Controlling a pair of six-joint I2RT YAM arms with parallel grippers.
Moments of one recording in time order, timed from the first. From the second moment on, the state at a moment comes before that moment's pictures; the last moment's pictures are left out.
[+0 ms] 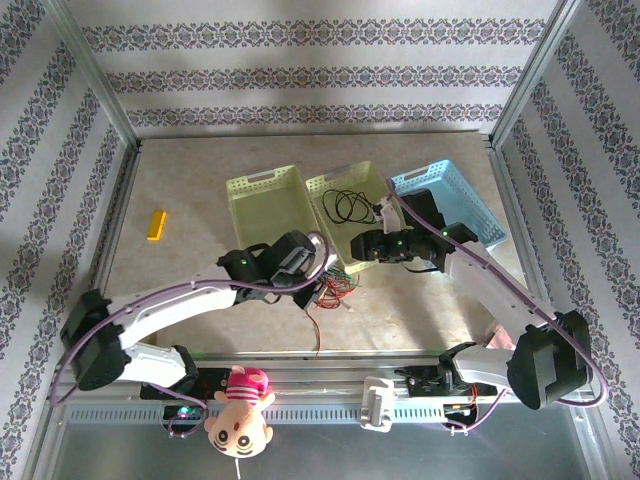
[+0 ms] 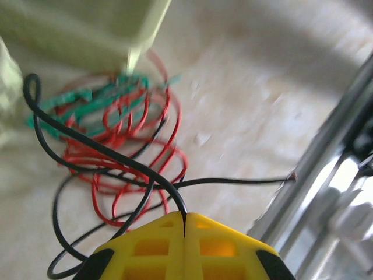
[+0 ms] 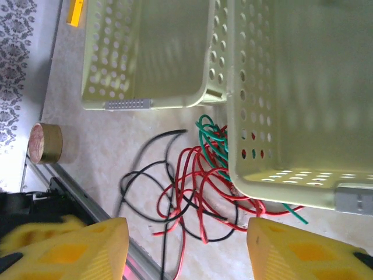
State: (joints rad) left arm -0.92 1.33 1.02 -0.56 0.14 -0.23; right arm 0.38 1.24 0.93 -0.60 -0.59 0.40
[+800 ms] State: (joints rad) left arm -0.81 1.47 1.30 -0.28 0.17 -0.22; right arm 0.17 1.04 0.83 -0.50 -0.45 0.55
